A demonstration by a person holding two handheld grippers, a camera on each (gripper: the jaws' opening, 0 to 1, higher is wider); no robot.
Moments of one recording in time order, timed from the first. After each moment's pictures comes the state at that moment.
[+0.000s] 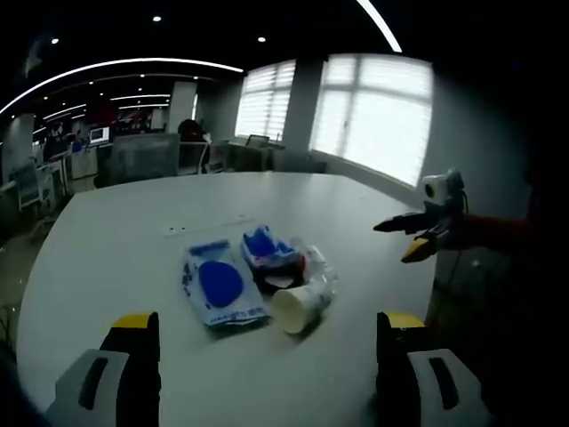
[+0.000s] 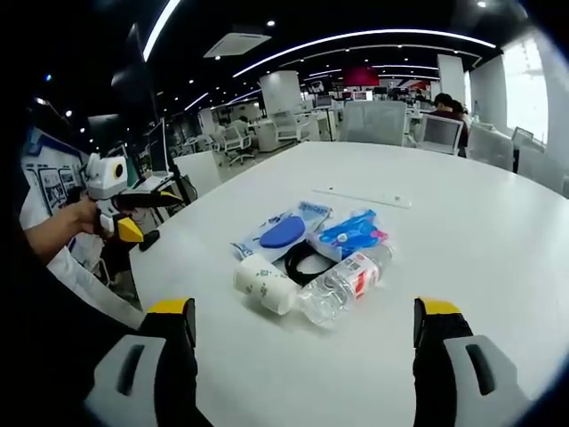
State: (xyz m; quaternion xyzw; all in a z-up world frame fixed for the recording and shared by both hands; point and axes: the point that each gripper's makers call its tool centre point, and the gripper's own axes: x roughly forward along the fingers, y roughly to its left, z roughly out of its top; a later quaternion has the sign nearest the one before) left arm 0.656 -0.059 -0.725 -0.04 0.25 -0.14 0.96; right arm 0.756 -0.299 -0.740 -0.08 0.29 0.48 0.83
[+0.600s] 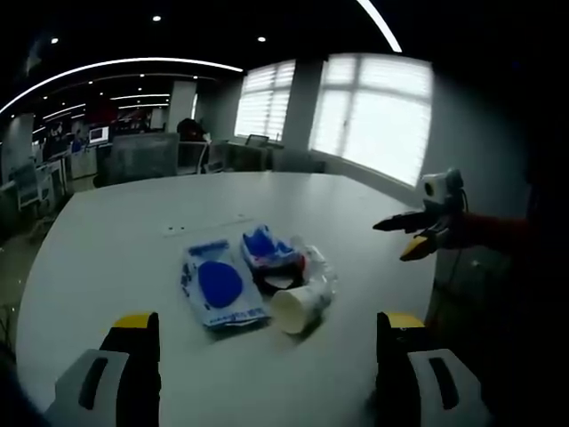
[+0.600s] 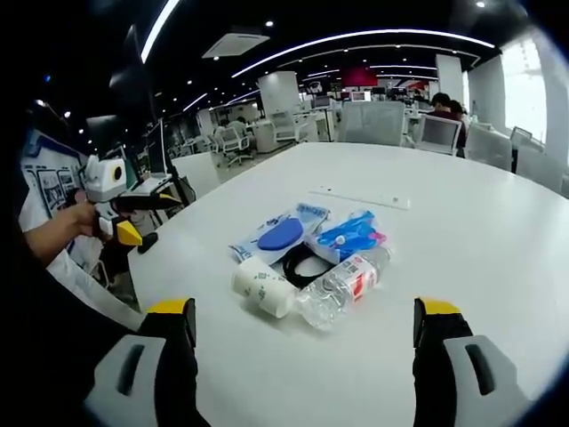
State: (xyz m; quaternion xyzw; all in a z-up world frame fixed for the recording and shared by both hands) left arm 0.657 -0.059 -0.726 -0.04 0.25 -0.15 0.96; right arm 0.759 -0.298 -0.738 -0.07 0.29 0.48 0.83
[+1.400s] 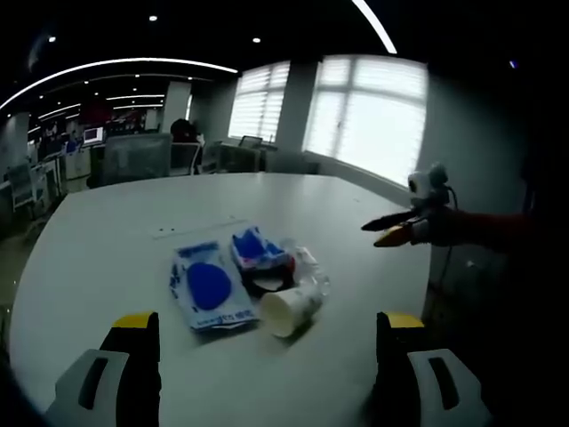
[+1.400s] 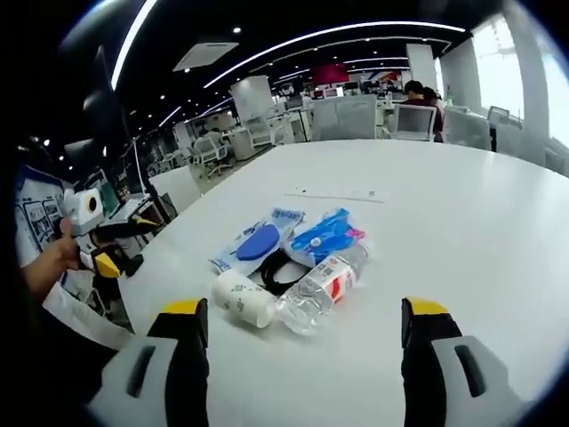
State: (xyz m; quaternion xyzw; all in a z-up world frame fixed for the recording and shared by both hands) left arm 0.659 -0.082 -0.722 -0.05 0.25 -0.16 0.95; right arm 0.790 -0.307 -0.744 -0.03 0.31 0.43 0.85
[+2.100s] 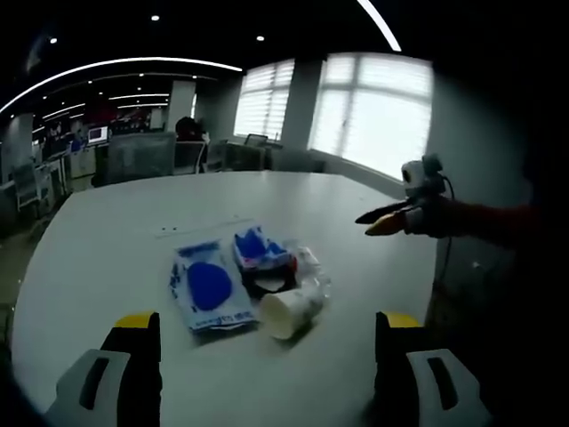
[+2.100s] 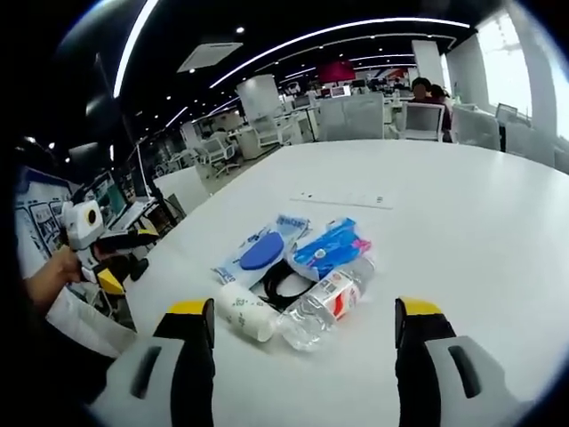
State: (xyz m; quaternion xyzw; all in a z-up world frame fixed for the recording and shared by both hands) left arm 0.665 -0.077 -0.731 -0.04 0.25 -0.14 0.96; right arm 0.805 -0.292 -0.735 -0.03 0.31 0.45 0.84
